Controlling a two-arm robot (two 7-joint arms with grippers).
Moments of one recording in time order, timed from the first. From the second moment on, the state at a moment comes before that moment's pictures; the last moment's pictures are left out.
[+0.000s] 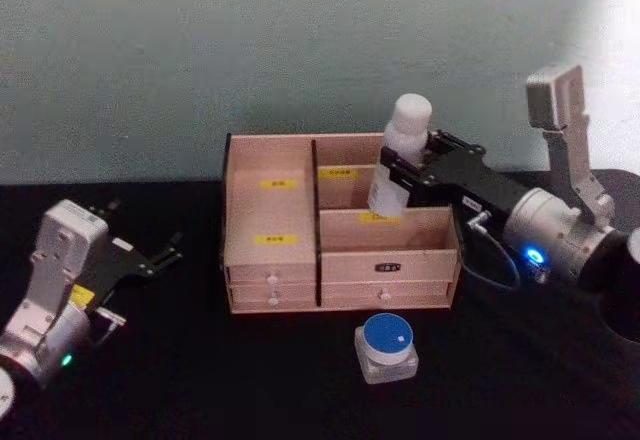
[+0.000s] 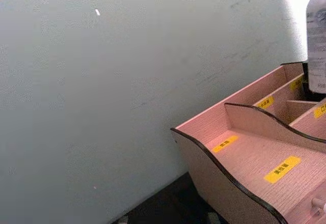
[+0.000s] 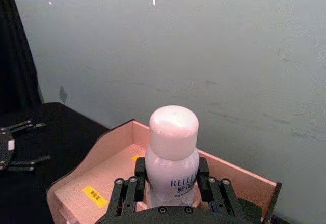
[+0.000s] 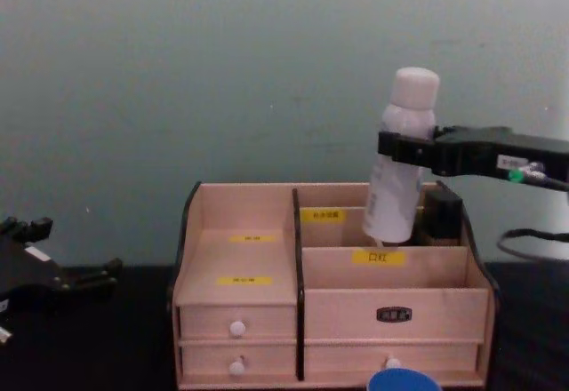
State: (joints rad) left arm -0.20 0.60 0.45 -1.41 -0.25 -0.12 0.03; right arm 0.42 0.37 -0.39 -1.40 0.45 0.11 0.40
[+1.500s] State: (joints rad) left arm -0.20 0.60 0.45 -1.41 -0.25 -0.12 0.03; right arm 0.52 0.29 -0.42 -1.26 0.42 0.09 0.44
